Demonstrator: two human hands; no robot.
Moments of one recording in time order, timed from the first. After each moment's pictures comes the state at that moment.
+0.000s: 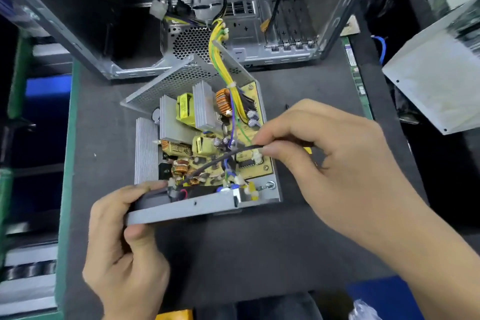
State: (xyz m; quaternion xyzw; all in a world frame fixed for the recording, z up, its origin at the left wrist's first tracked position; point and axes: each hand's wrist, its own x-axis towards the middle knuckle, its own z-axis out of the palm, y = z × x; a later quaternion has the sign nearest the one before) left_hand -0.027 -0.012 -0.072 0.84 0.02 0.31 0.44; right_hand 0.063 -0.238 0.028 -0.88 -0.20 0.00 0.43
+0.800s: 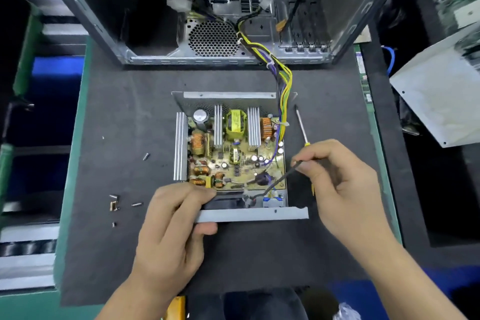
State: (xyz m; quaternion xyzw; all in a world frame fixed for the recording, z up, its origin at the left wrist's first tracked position) left_hand -0.031 -0.027 -0.078 0.88 -0.14 0.26 0.37; right_hand 0.035 -0.256 -0.034 -0.85 -0.04 -0.01 0.52
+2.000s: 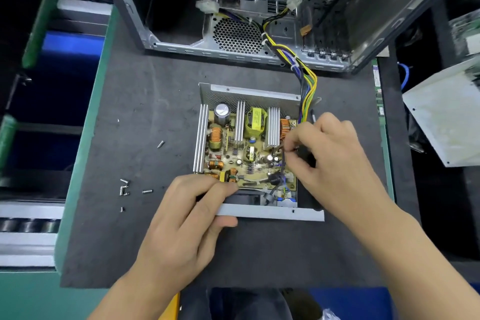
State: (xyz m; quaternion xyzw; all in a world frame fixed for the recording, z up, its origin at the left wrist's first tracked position) left_hand -0.035 -0.024 -0.069 0.88 -0.15 0.20 0.40; right_hand 0.075 -0.235 -0.020 -0.95 -0.24 -0.03 0.20
